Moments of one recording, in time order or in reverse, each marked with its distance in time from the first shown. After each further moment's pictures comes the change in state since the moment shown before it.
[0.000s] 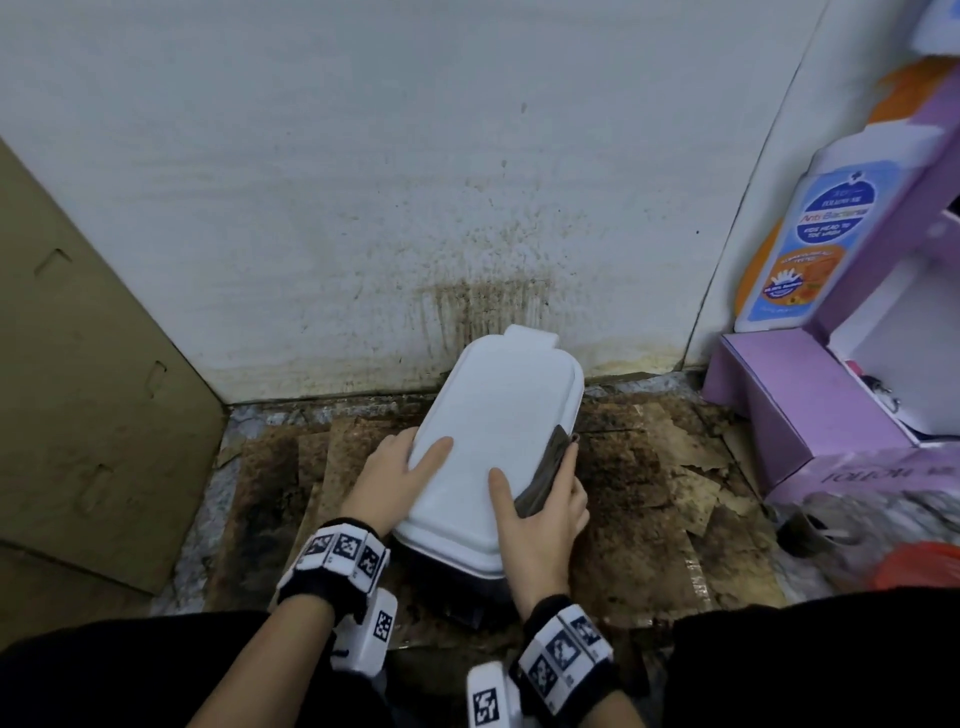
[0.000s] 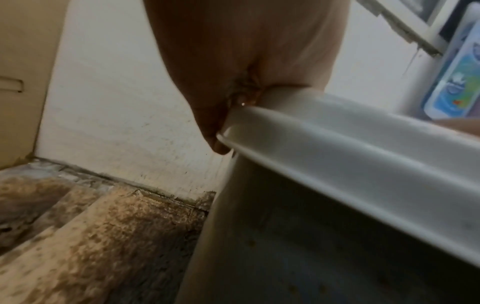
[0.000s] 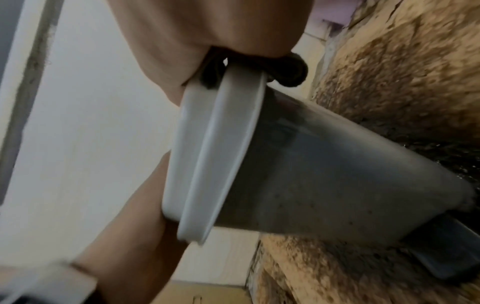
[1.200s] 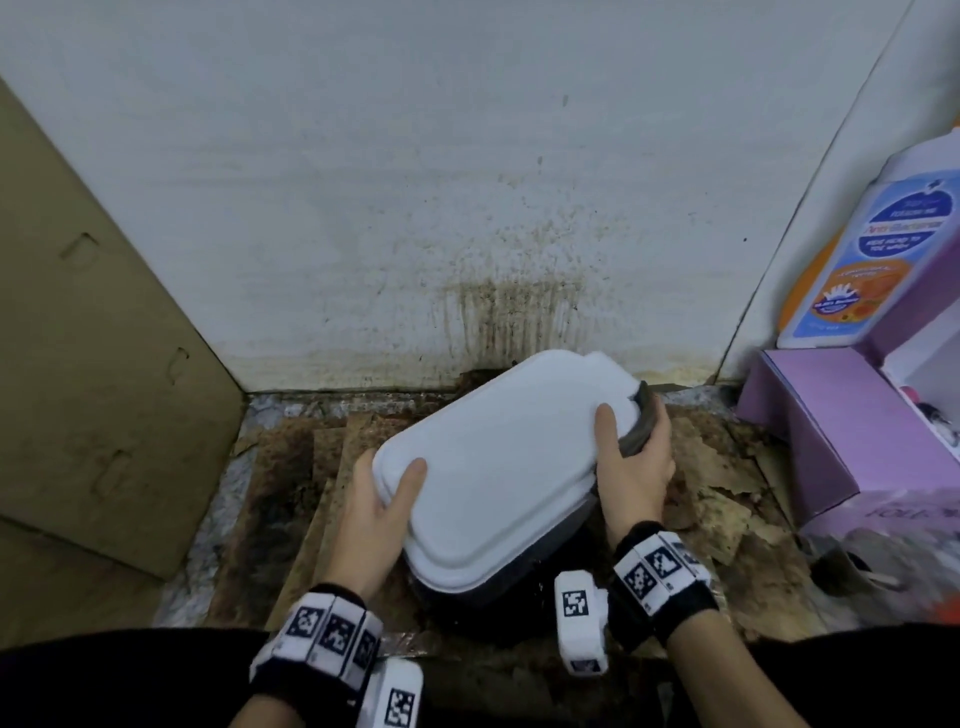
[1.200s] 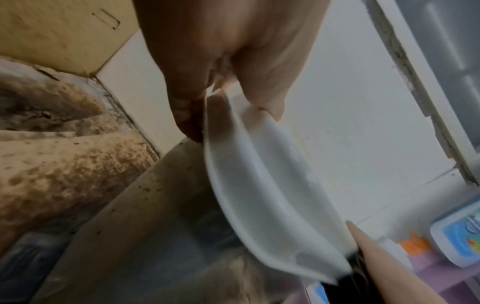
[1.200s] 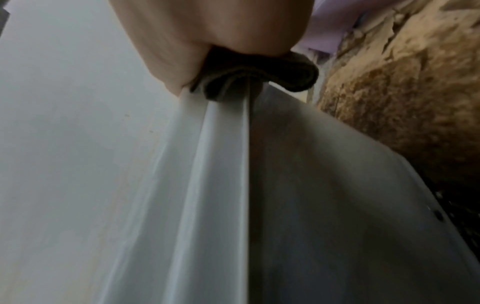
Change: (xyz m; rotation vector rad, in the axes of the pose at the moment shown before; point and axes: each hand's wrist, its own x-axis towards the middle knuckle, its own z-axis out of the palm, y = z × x) left_hand -0.041 0.000 0.000 -0.435 0.281 -0.156; right_hand 0.111 -0.013 -0.037 0.142 0.093 0.010
